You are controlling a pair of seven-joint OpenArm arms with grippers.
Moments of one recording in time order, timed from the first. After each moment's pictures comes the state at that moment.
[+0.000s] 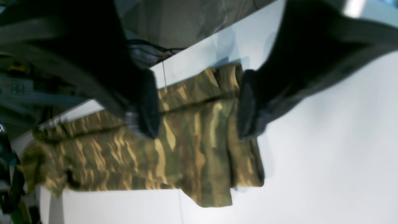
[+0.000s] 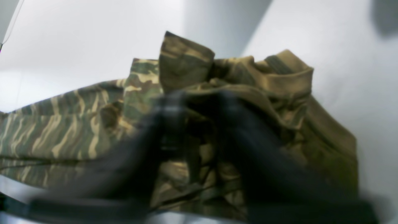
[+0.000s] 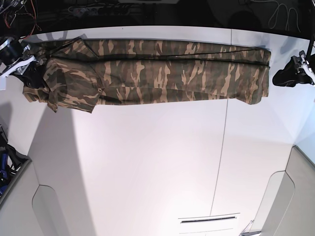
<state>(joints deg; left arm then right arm) 20.4 -37.1 -37.5 81.7 -79.8 -36.0 74.1 -21.0 8.5 41.6 105.7 46.1 32.1 -58.1</state>
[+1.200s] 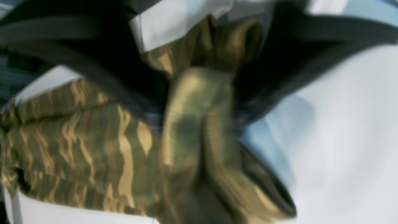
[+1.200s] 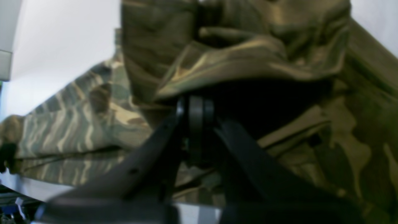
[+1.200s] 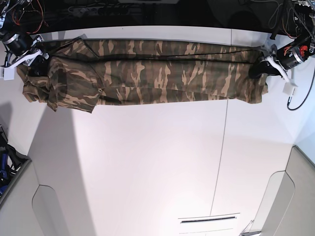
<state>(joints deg) 20.8 -30.2 -23.0 79.2 -59.0 -36.0 52.7 -21.0 6.6 41.6 95.9 49.6 32.6 -58.2</state>
